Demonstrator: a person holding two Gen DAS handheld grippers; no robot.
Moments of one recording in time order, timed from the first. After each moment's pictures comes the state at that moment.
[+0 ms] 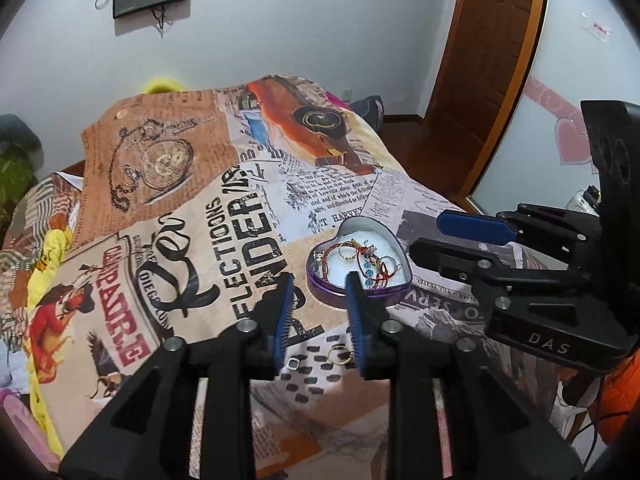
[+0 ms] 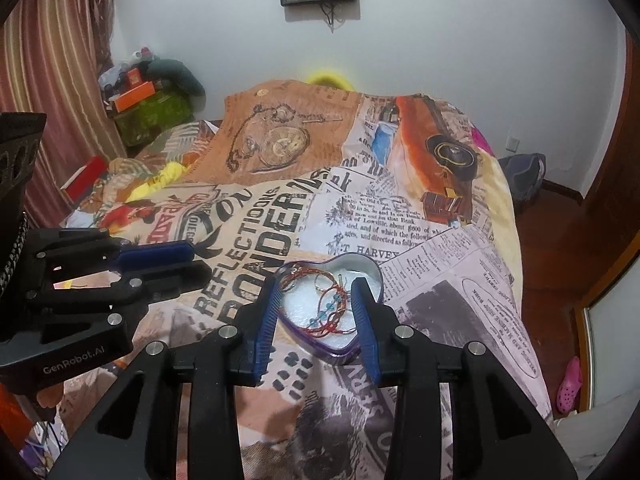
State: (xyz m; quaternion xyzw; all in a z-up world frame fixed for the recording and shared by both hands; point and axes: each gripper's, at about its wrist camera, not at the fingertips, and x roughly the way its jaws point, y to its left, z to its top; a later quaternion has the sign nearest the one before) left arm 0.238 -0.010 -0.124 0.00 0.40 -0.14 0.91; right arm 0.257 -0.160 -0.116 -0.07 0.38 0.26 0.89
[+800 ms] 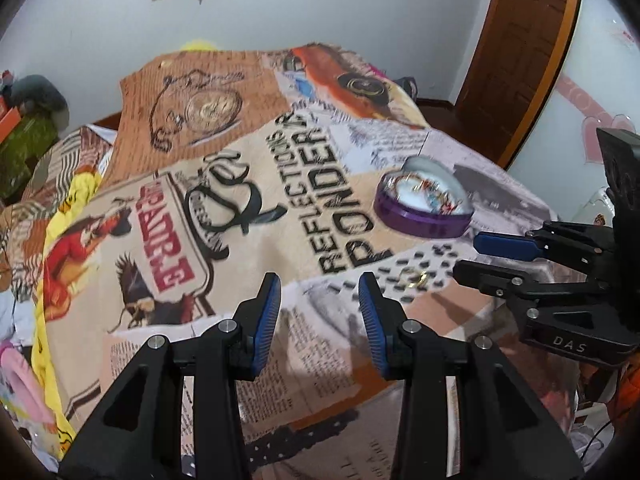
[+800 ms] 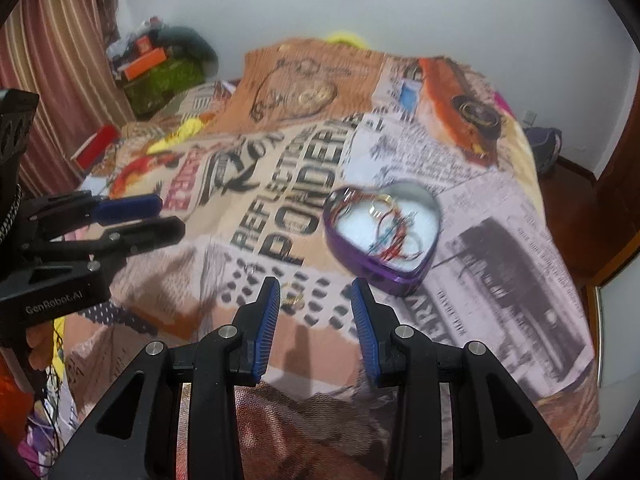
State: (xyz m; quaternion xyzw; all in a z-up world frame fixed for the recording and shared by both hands) left arm 0.205 0.045 -0.171 -0.02 0.45 -0.09 0.89; right arm 0.229 -0.130 -0.163 -0.09 0.44 0.27 0.85
